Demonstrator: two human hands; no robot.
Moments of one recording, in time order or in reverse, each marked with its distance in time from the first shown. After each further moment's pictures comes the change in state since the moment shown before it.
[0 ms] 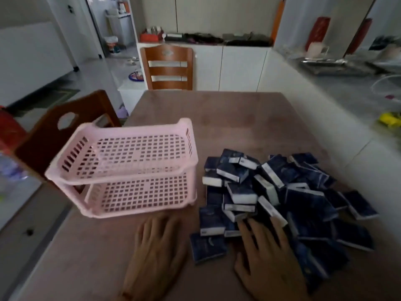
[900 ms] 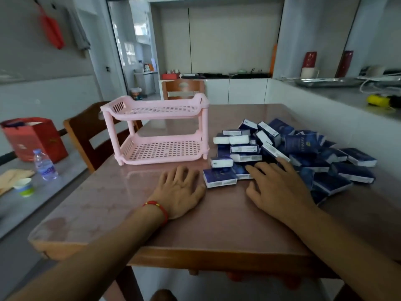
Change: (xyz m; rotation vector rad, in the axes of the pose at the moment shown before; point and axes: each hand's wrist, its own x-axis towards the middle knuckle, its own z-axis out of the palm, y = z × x) left_hand -0.034 0.004 0.018 0.126 -0.110 0.081; right_hand -0.028 -0.011 0.036 -0.153 0.309 -0.037
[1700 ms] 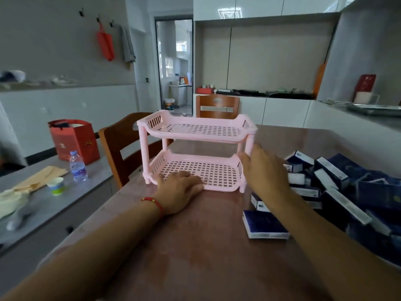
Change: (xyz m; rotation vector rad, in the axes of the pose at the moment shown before) left_hand 0.074 -0.123 -0.002 -0.198 0.104 -0.103; right_hand 0.180 -0.078 0.010 0.530 0.086 0.287
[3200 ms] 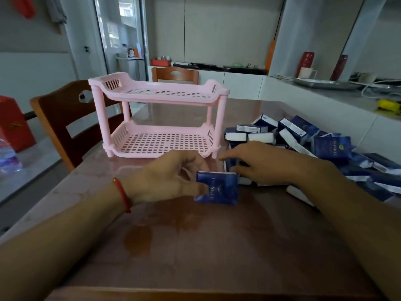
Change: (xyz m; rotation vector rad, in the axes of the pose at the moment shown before) left_hand -0.051 0.062 -0.032 -0.689 -0.263 0.318; right_hand -0.047 0.033 -0.049 -0.227 -0.629 -0.386
